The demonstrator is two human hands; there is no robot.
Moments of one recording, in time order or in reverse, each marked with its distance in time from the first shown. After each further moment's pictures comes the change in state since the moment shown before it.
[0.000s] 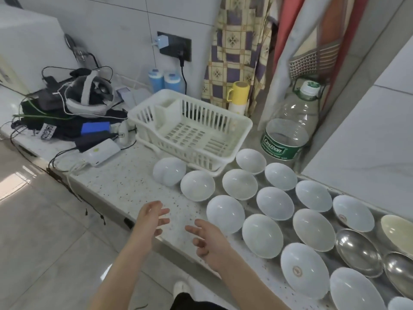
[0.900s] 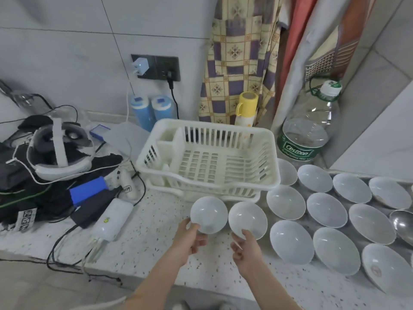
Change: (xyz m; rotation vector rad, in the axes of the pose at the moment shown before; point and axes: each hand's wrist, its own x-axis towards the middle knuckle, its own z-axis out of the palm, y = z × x) left_hand 0.177 0.083 -0.035 0.360 -0.446 -0.205; right_hand 0.115 -0.038 0.118 0.724 0.516 -0.117
